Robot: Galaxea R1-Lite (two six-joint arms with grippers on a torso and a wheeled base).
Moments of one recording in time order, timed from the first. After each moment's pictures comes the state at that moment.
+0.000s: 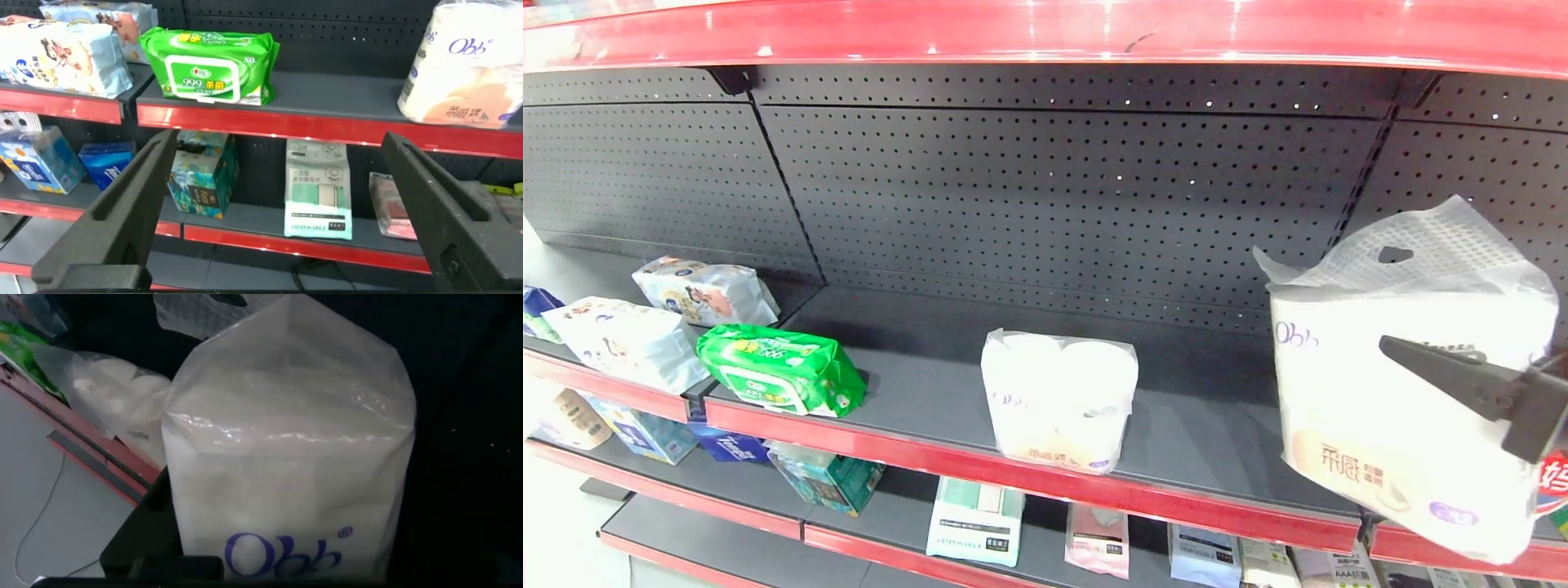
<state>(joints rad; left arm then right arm) 0.00 0.00 0.00 0.00 -0.05 0.00 0.31 1.05 -0.53 -0.35 0.08 0.02</state>
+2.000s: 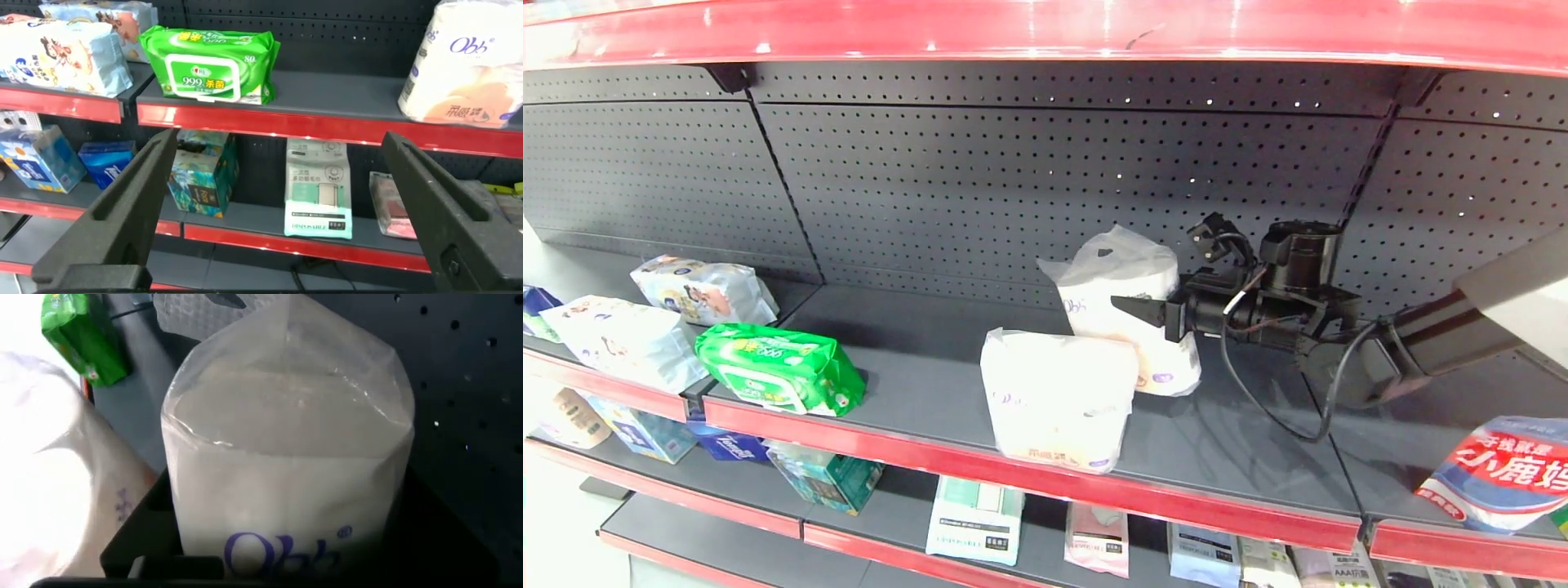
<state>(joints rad) 0.00 0.00 0.00 0.00 -0.05 0.00 0.32 2.10 -1.08 -0.86 0.54 -0.10</state>
